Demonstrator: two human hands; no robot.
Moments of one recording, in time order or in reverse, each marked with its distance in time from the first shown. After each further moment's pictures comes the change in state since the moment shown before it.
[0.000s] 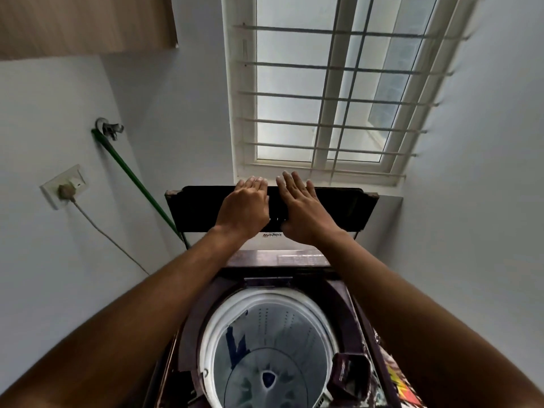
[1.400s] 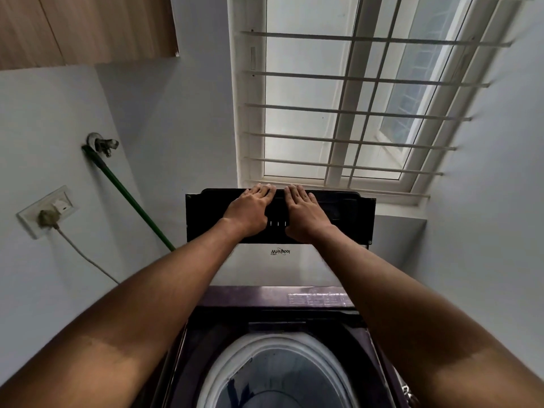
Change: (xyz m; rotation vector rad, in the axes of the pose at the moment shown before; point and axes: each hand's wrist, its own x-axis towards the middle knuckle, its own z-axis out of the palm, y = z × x) left_hand 0.115 -0.080 0.082 -0.035 -0.351 0.020; right_hand 0.146 0.060 0.061 -0.068 -0.154 0.133
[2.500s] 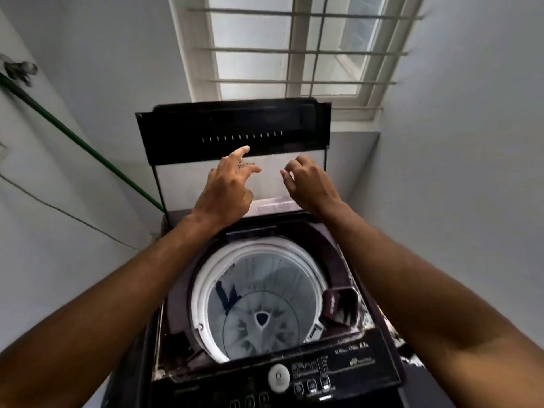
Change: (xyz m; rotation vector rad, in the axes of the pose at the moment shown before) left_hand -0.160 0.077 0.031 -0.247 0.251 0.159; right_hand -0.179 0.012 0.042 0.172 0.376 0.085
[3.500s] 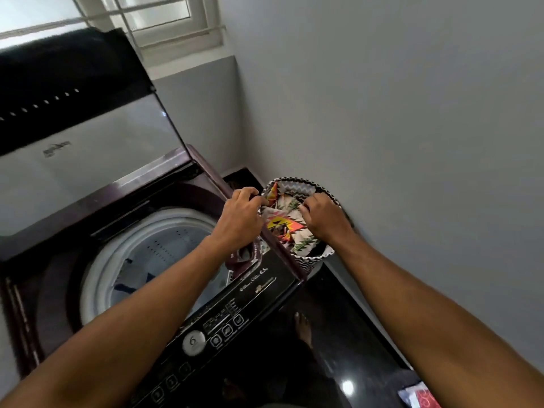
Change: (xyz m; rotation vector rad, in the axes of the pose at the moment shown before) left_hand -0.064 0.235 0.185 -0.214 -0.611 0.240; right_hand -0.336 0.175 -0.039 -0.106 -0.187 0.705
